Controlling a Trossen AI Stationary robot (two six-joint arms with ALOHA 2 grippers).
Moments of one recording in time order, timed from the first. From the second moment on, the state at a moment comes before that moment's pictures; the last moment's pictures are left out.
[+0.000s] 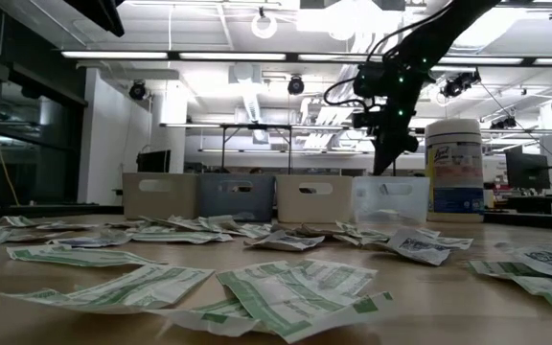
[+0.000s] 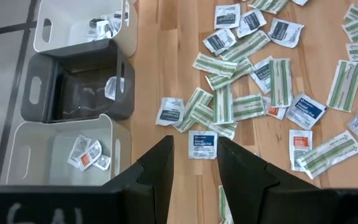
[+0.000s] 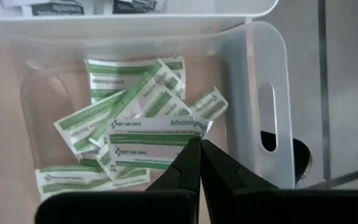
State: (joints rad) left arm -0.12 0.91 1.18 -1.16 -0.27 0.06; right arm -0.79 1.65 1.16 -0.62 0.06 -0.72
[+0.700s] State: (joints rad) left arm -0.12 0.91 1.18 -1.16 -0.27 0.07; right arm -0.78 1.62 1.16 -0.71 0.07 -0.23
